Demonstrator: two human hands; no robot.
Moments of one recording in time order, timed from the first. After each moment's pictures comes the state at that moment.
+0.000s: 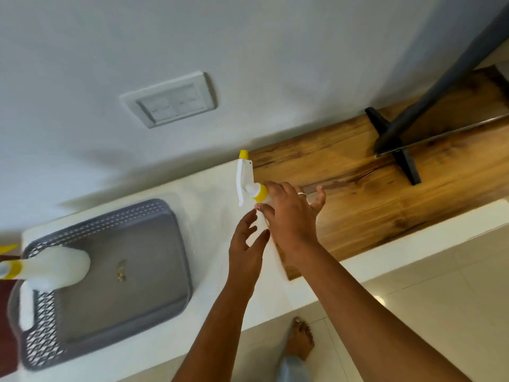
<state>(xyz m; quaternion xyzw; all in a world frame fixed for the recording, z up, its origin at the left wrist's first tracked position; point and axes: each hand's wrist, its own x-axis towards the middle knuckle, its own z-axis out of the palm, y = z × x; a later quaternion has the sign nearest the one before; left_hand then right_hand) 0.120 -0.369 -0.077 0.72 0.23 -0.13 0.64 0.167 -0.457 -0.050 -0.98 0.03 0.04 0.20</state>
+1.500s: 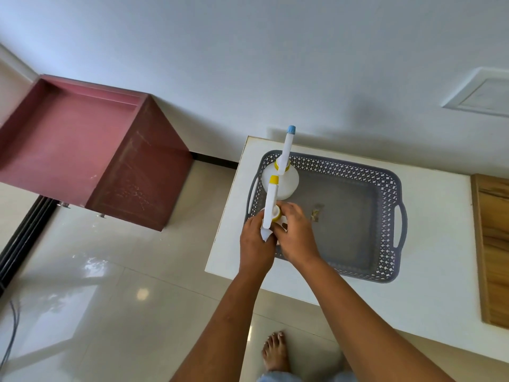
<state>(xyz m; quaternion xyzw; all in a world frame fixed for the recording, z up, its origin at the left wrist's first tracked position) -0.037 -0.003 -0.079 0.74 0.41 0.03 0.52 0.018 -0.063 -0.077 -0.86 -0.16 0.24 0.43</state>
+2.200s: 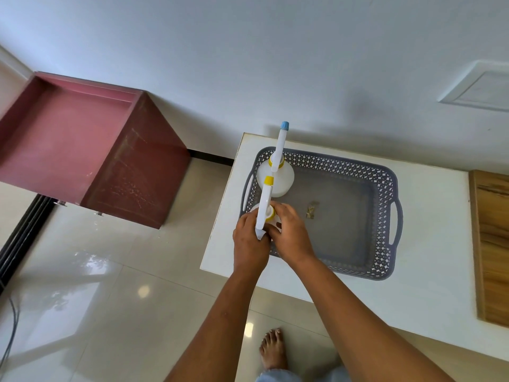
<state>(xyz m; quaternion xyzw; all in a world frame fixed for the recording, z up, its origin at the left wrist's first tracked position) -0.040 -0.004 -0.100 0.78 0.42 0.03 0.47 0.019 -0.068 -0.096 -0.85 -0.18 0.25 0.43</state>
